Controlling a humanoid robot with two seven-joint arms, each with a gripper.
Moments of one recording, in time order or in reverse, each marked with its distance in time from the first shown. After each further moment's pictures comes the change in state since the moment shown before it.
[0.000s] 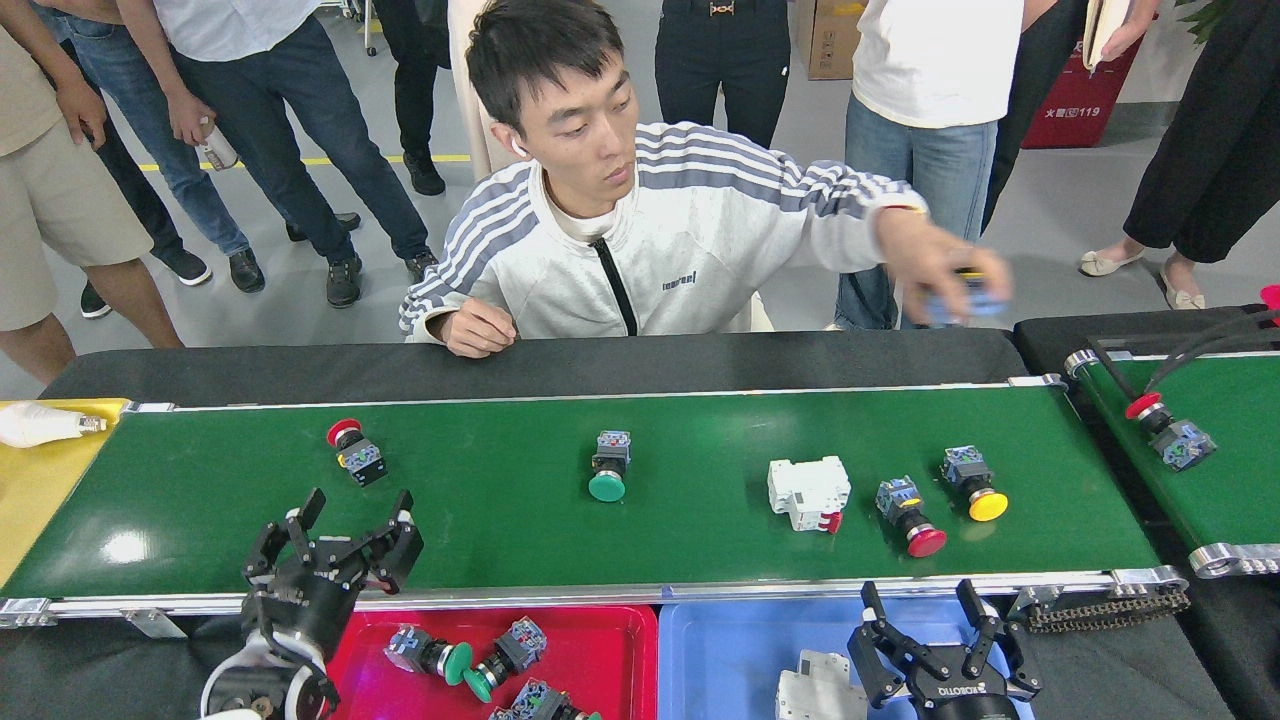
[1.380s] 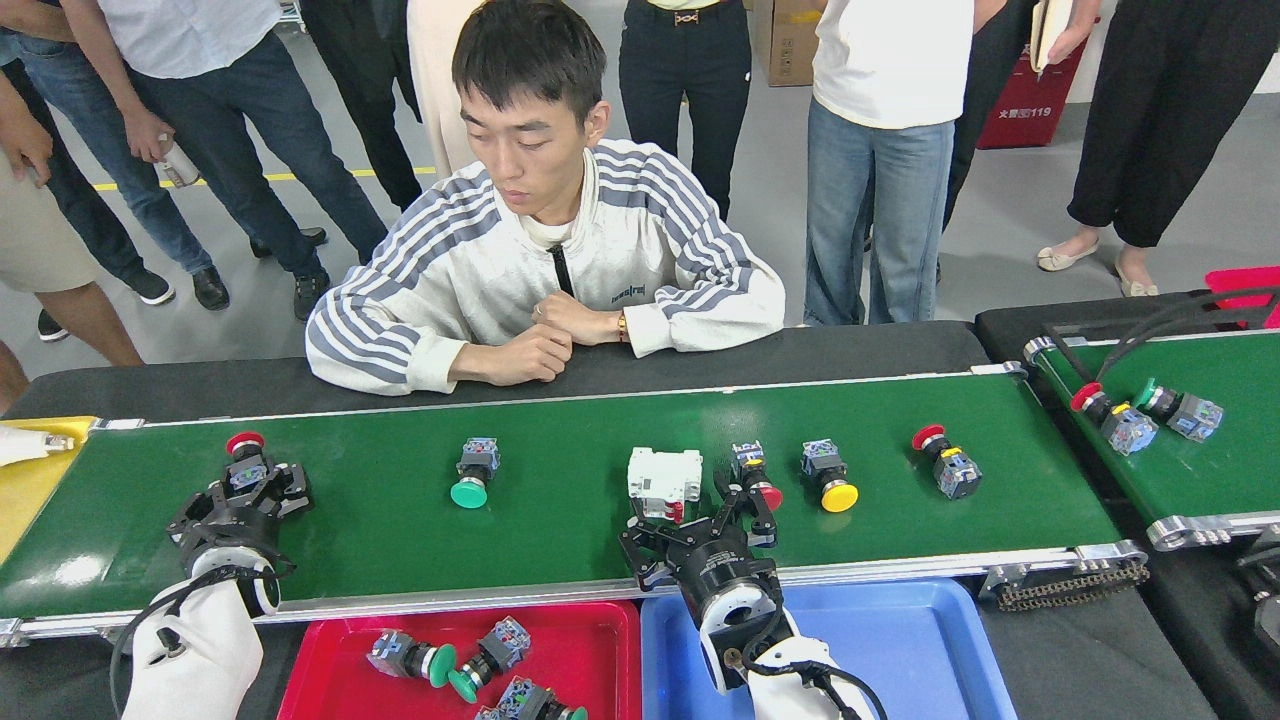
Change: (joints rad) left arm -0.358 0.100 -0.124 0.687 0.014 0.081 0.300; right arm -0.579 0.093 0.571 0.613 -0.031 0.274 0.132
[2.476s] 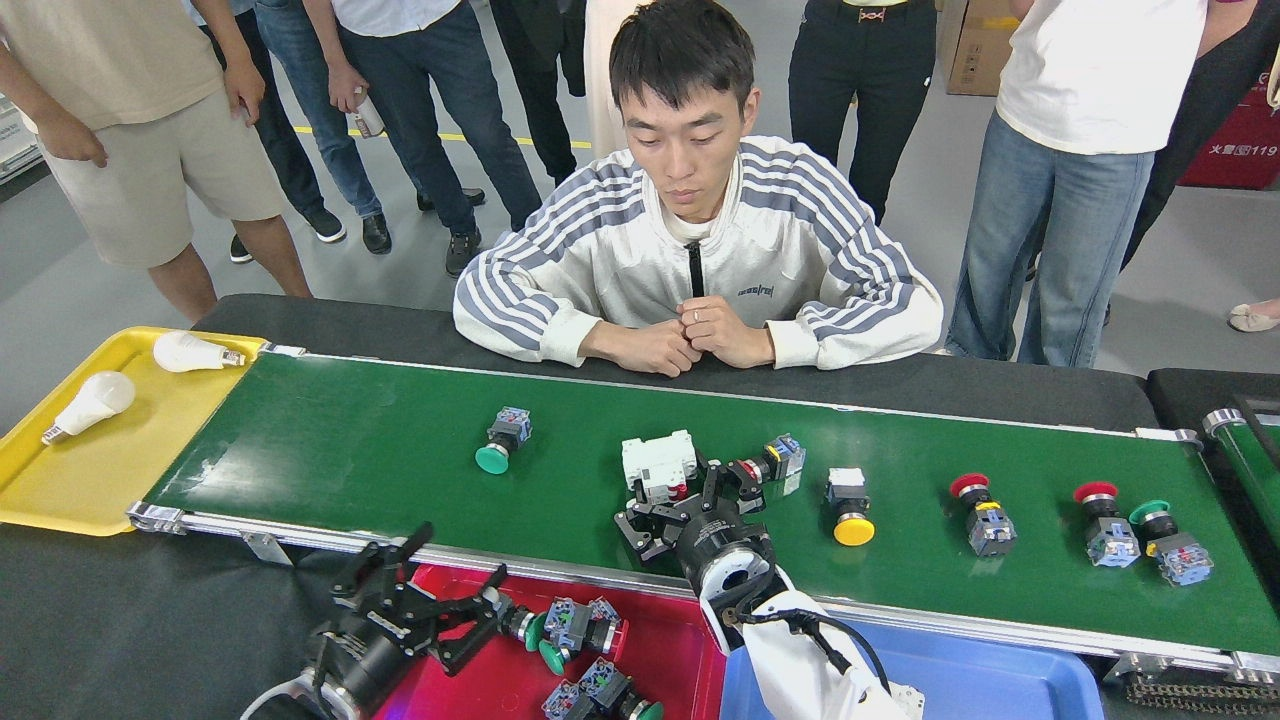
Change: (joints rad) left arm 0.584 -0.040 -0.030 -0.909 -0.006 -0.186 -0.202; right arm -0.079 -0.009 0.030 0.054 -0.004 -0.096 -0.013
